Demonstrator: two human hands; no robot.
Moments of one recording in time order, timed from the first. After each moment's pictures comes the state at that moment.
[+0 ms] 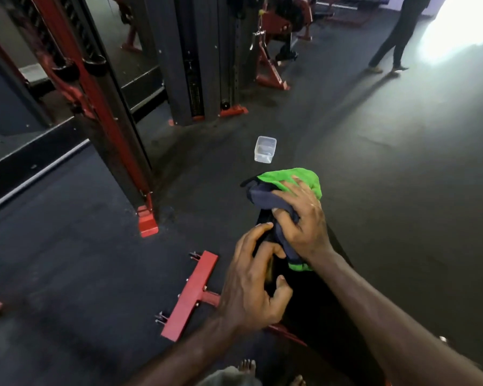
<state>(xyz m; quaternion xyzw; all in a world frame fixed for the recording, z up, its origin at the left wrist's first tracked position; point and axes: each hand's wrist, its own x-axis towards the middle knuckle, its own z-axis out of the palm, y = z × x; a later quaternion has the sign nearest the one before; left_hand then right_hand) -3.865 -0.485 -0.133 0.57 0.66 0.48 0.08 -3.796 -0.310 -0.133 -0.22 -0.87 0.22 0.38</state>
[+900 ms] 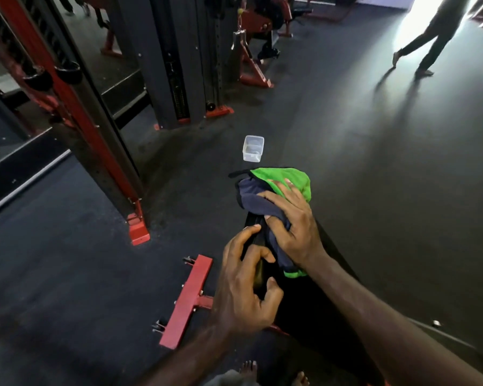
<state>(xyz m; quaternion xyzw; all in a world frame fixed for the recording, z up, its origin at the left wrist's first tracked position) -3.862 -0.482 -0.135 0.55 0.66 0.50 0.08 -3.784 -0.303 -0.155 -0.24 -0.86 0.24 0.37</state>
